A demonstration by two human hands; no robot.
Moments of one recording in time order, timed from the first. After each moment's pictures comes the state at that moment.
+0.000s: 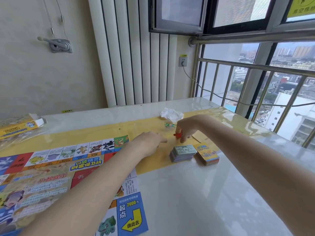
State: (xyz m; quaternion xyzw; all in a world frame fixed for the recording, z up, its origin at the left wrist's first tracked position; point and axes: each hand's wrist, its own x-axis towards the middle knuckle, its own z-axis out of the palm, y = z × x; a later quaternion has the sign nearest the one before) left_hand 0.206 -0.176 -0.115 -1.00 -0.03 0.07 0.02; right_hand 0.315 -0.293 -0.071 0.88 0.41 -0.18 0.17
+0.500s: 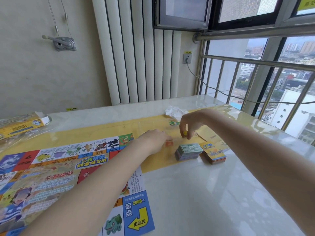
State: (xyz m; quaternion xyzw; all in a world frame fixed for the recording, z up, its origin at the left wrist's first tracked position) left_hand 0.204 -0.180 -0.109 -1.00 -0.01 0.08 0.05; right_hand 0.332 -0.292 -0.072 0.89 0.41 -0.21 0.07
